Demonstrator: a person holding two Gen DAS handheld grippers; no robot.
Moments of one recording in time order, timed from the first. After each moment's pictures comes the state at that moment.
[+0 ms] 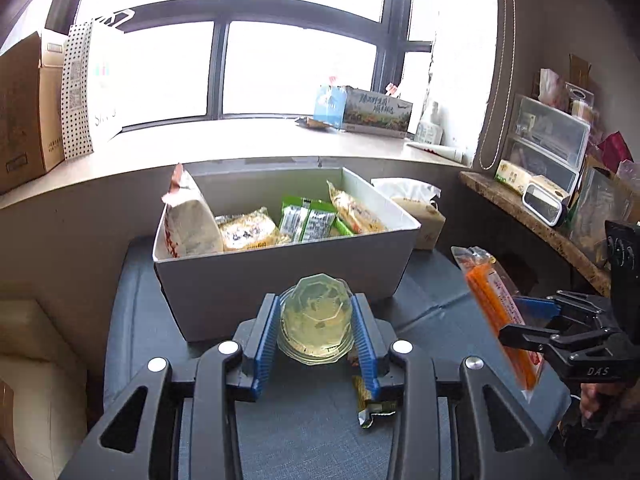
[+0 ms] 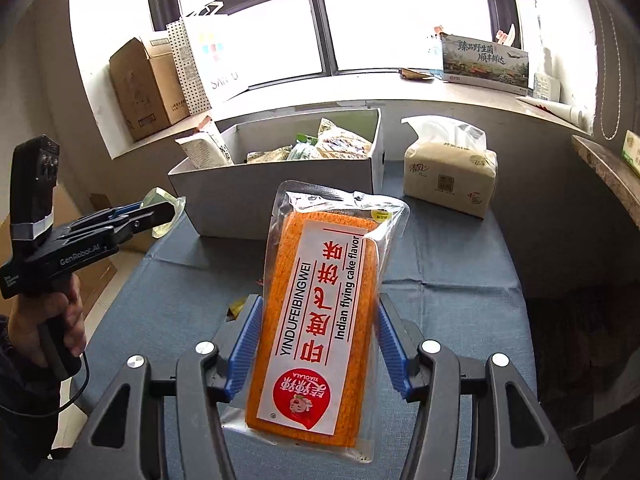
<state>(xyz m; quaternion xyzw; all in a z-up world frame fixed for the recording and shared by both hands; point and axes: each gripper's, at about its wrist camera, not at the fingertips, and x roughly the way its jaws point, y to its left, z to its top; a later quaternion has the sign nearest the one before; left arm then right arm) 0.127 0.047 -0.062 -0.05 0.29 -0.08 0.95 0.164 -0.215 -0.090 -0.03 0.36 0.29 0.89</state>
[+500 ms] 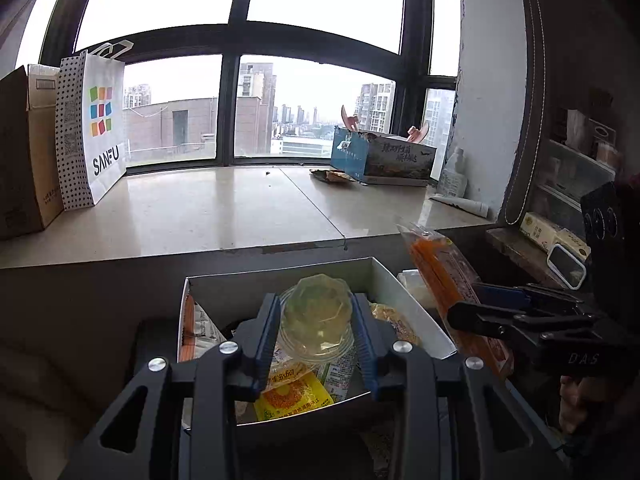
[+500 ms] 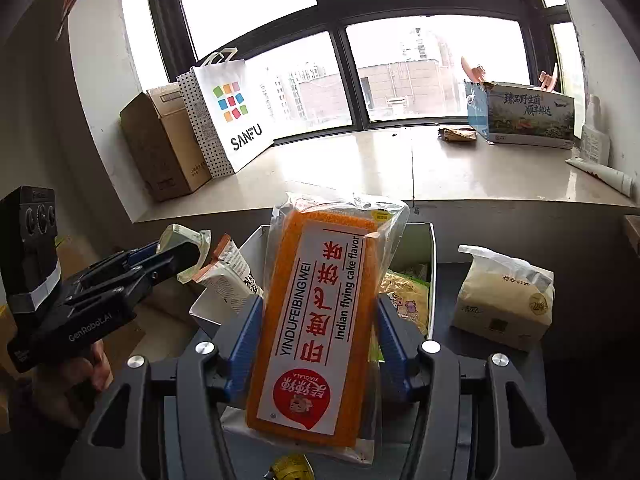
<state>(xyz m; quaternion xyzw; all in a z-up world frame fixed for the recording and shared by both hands) 0.245 0.078 0.006 -0.05 0.27 -0.05 0.96 0.291 -0.146 -0.003 0.02 0.32 0.34 0.89</state>
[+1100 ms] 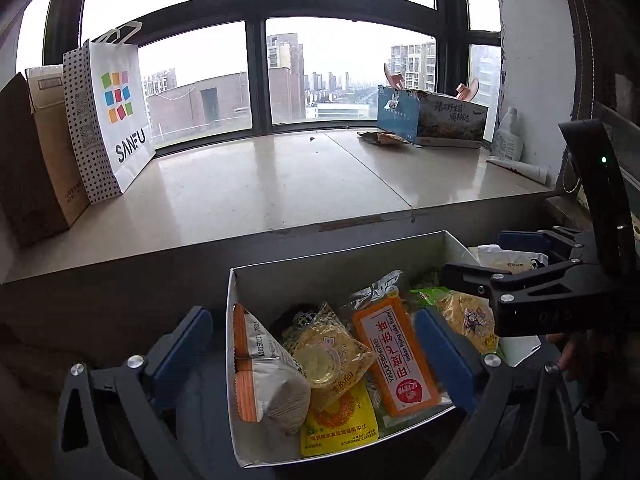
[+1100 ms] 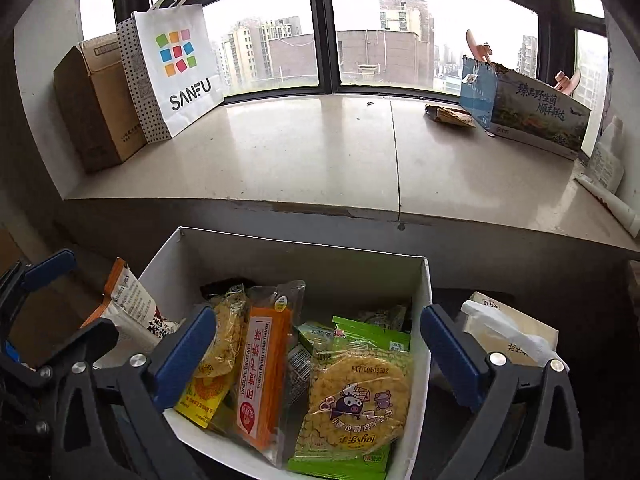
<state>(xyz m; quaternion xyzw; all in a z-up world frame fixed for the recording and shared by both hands) 0.291 0.096 -0.022 0.01 0.32 0.03 0.95 0.400 -0.087 -0.032 -0.06 0.38 0.26 0.88</state>
